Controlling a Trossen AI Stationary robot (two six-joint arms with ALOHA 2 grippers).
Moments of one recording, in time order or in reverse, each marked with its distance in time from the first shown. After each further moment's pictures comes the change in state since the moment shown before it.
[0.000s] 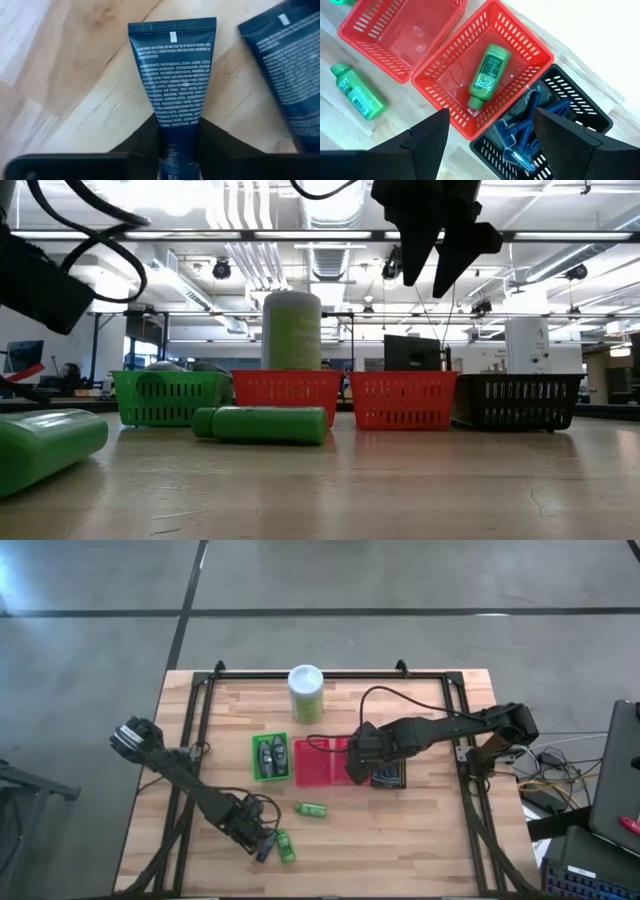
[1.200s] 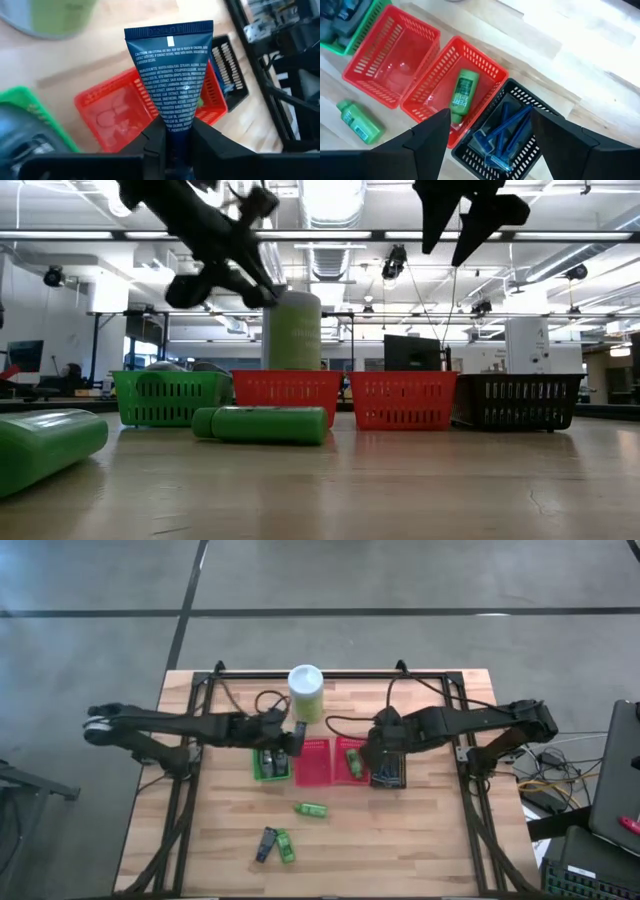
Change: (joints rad) left arm 0.699 -0.332 0.016 0.410 -0.262 0.355; right arm 0.000 -0.156 -0.002 -0.106 0.139 0.112
